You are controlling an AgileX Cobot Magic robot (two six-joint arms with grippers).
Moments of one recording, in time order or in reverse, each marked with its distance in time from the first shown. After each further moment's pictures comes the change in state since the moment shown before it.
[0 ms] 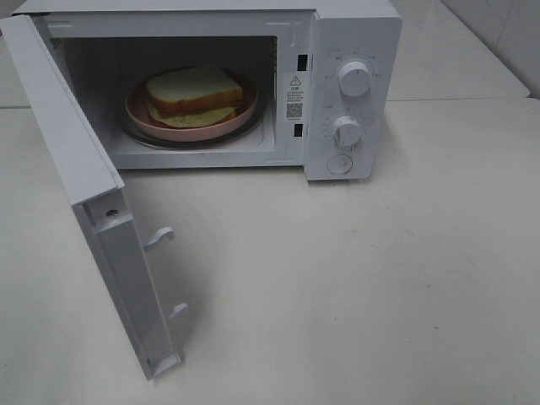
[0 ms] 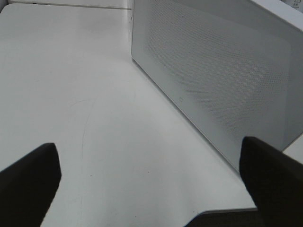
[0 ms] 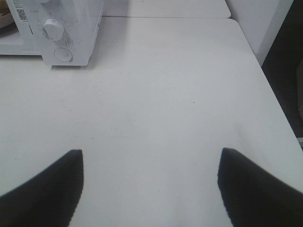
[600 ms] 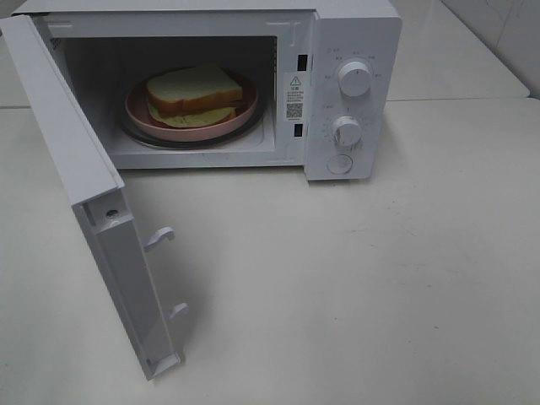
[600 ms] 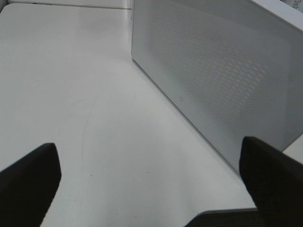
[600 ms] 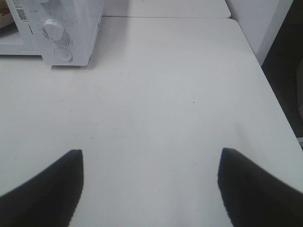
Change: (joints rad) left arm 0.000 0.000 0.000 0.000 0.000 0.000; right arm 0.000 0.000 0.000 0.000 0.000 0.000
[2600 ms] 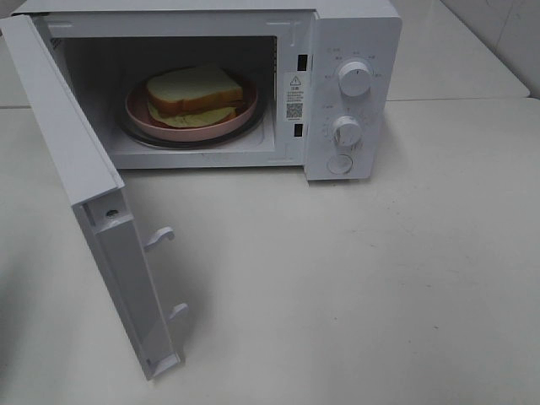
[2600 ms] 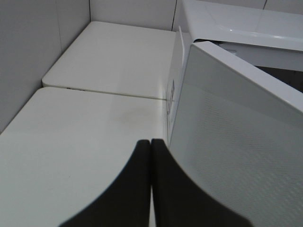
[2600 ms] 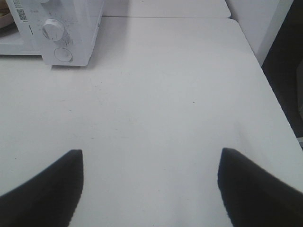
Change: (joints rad) left arm 0.000 0.623 0.254 0.018 -1.155 0.000; right arm 0.000 0.000 0.000 0.000 0.000 0.000
